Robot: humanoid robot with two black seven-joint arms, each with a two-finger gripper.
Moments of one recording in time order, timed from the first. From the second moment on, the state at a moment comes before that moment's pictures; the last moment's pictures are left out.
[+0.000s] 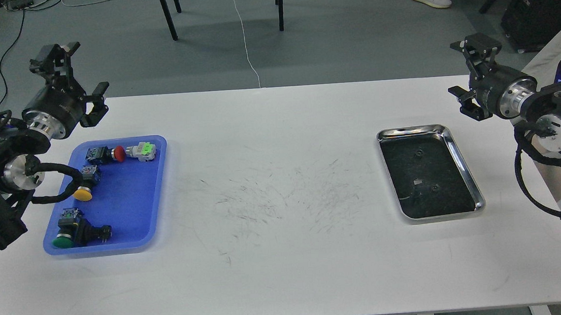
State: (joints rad) left arm -0.89 0.43 -0.47 -0.43 0.02 -0.42 -0.34; right arm 1.02 -0.70 0.08 0.97 -0.03 0.00 0.13
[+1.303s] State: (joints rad) left arm -0.89 0.43 -0.49 -0.43 0.00 -0.43 -0.35; right arm 1.54 -0.72 -0.67 1.01 -0.76 0.12 0.26
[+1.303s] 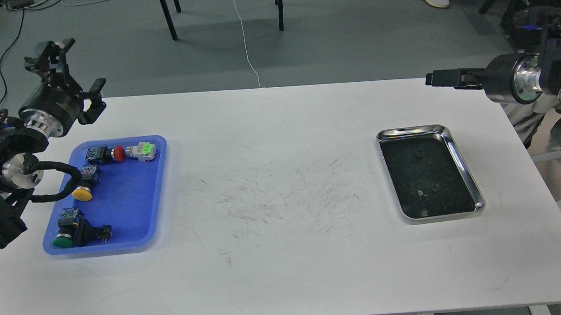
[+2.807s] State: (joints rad) left arm -0.89 0.45 -0.49 -0.43 0.00 -0.43 -0.35; right arm 1.44 -0.42 -0.91 0.77 -1.23 0.04 0.34
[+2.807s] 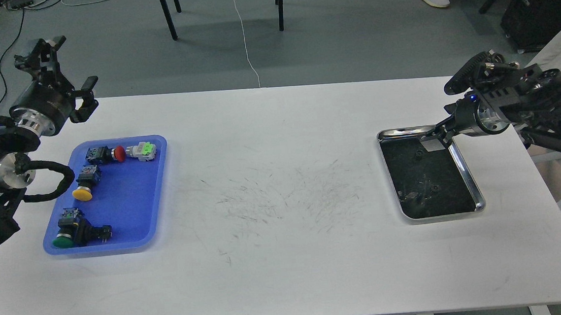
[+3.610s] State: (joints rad) left arm -0.89 0.46 -0.49 -0.43 0.00 -0.42 -0.35; right arm 1.26 -0.29 -0.89 0.60 -1.23 0.04 0.34
